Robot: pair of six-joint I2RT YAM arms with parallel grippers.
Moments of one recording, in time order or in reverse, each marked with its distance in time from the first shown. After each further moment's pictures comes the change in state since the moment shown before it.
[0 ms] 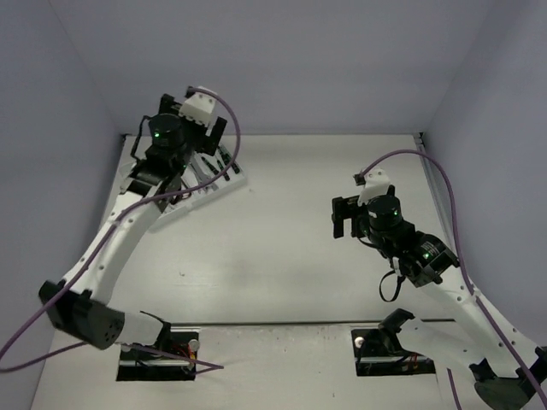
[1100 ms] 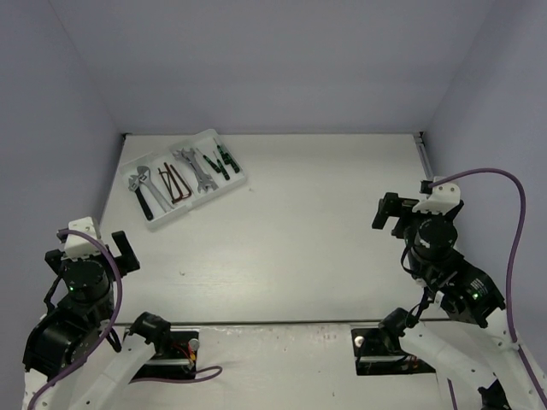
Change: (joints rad) left arm 0.004 -1.003 -0.468 -0.795 -0.528 -0.540; right arm -0.006 -0.245 0.036 -0.014 0.373 0.011
